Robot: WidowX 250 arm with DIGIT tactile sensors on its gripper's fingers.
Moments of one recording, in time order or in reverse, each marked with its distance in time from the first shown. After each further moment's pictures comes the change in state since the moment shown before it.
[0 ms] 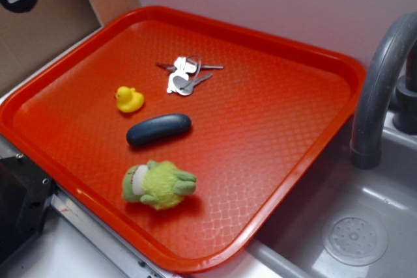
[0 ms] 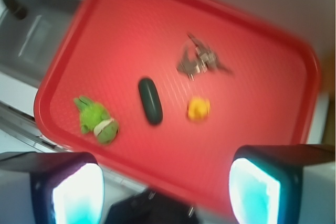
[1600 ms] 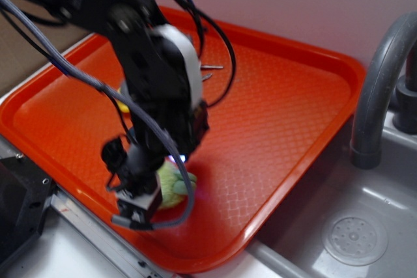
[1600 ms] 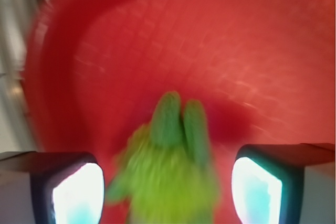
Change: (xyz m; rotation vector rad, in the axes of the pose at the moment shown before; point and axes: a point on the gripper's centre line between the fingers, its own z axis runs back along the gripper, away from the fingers) arm 0.002 -0.111 -0.183 -0.118 0.342 -0.745
